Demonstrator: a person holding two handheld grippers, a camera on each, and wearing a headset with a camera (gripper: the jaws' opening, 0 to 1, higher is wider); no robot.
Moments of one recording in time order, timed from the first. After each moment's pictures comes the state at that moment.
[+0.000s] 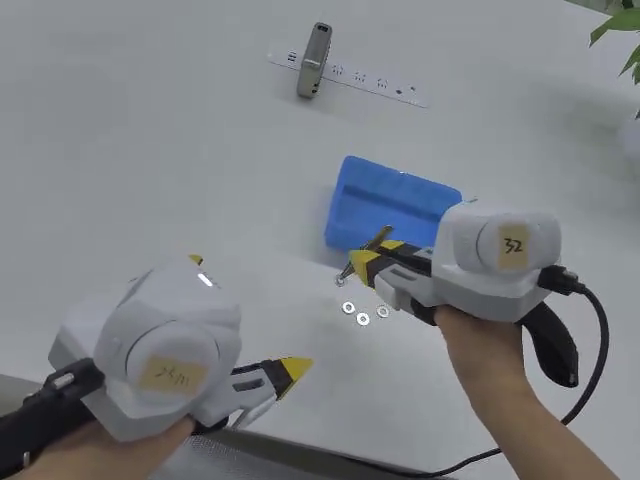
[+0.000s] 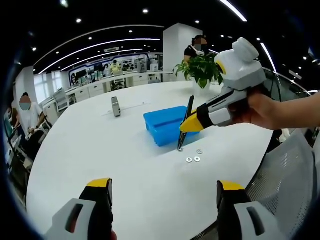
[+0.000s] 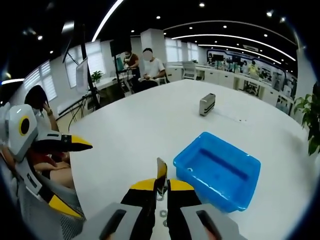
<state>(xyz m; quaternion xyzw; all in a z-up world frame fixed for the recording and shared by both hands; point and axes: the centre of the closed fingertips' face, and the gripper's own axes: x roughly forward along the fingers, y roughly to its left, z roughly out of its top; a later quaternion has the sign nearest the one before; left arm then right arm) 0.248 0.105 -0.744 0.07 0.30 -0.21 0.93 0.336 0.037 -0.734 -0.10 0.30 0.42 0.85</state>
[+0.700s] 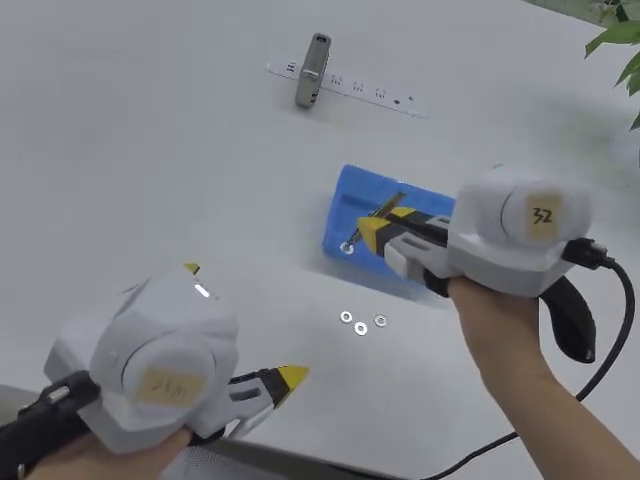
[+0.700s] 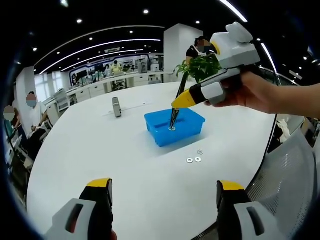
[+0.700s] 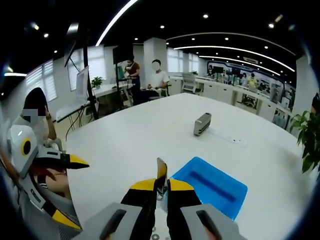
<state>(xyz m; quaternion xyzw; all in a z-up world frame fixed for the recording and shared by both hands) 0.248 0.106 -0.744 0.07 0.30 -0.21 0.93 0.367 0.040 -0.697 -0.10 0.25 0.42 0.87</state>
